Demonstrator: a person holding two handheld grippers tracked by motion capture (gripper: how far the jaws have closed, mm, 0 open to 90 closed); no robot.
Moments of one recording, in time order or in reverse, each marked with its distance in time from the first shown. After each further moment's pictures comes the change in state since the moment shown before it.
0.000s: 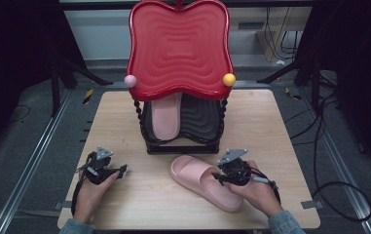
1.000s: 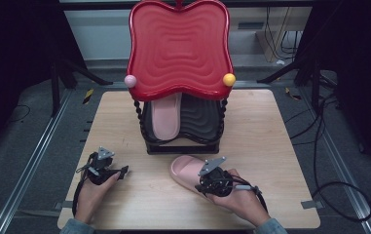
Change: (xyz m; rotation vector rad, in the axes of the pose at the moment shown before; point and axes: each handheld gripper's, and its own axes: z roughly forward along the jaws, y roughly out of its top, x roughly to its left) left arm -0.002 -0.001 0.003 0.014 -0.024 0.002; right arm 0.054 0.022 0.012 0.056 0.159 -0.065
